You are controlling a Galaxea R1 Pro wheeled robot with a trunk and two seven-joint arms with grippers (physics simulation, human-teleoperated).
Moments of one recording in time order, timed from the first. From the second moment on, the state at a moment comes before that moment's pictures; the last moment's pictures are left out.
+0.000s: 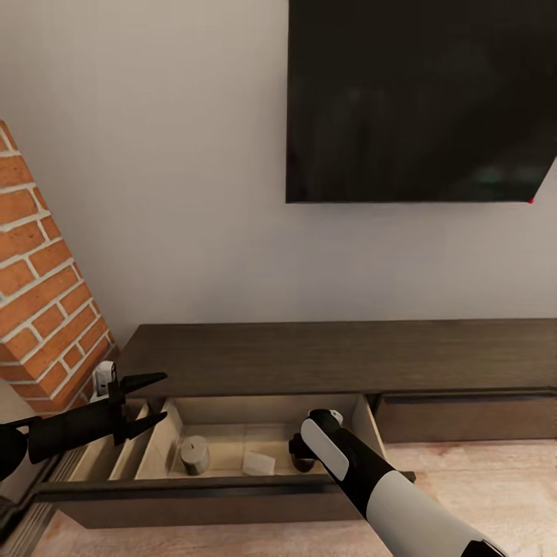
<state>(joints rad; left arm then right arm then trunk) -0.22 0.47 0.12 -1.62 2.35 1.00 0.56 -0.70 0.12 0.66 -0.72 -0.97 0.72 -0.74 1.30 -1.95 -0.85</state>
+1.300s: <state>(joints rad) -0.22 0.47 0.10 -1.62 2.35 1.00 0.57 -0.70 0.12 0.66 -0.72 -0.97 0.72 -0.74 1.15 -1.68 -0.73</state>
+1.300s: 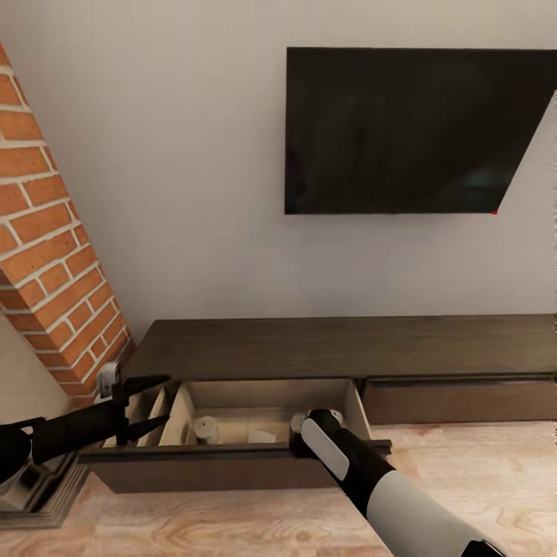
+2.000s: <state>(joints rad) -0.22 0.47 0.01 -1.58 2.08 0.99 0.57 -0.70 0.12 0.66 -0.72 -0.97 0.72 -0.74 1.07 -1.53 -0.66</state>
